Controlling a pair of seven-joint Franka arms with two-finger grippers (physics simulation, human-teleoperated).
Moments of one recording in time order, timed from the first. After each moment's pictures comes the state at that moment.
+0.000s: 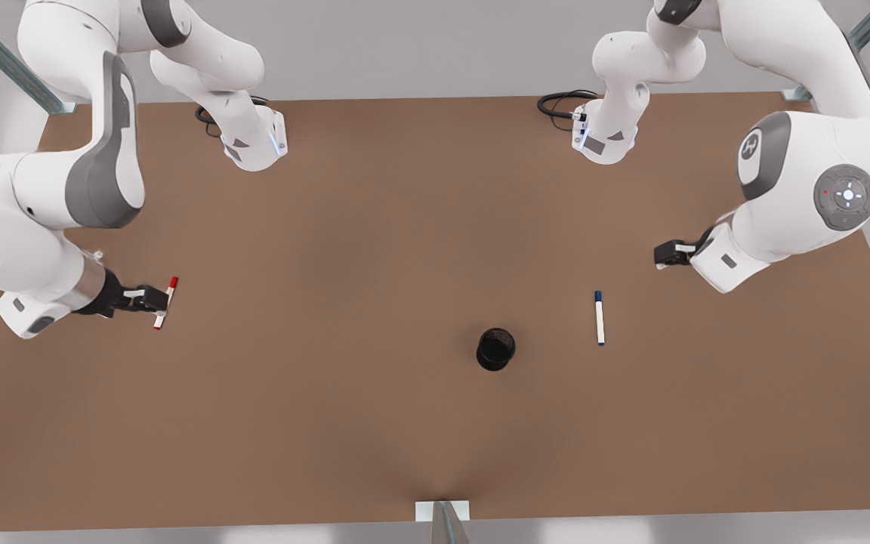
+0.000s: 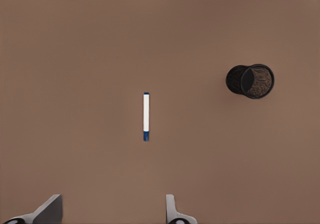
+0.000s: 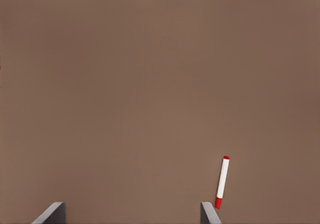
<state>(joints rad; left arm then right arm) -0.10 0.26 -0.05 -1.33 -0.03 1.43 -0.07 -0.05 0.31 0.10 -1.31 -0.03 1.59 0.04</state>
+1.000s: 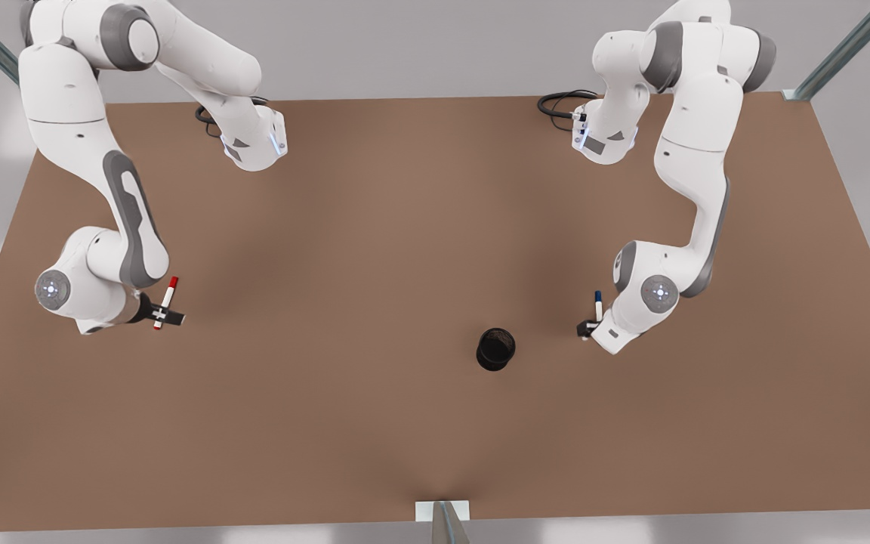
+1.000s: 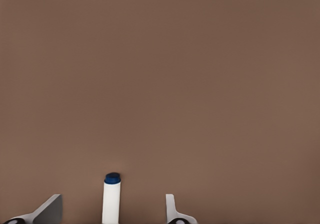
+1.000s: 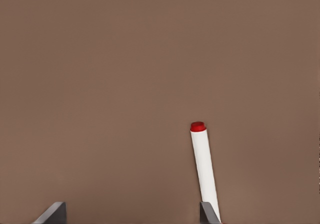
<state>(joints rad) -0.14 0.56 -0.04 -1.97 0.03 2.52 -0.17 -0.35 0.41 0.10 -2.05 -0.02 2.28 0.11</state>
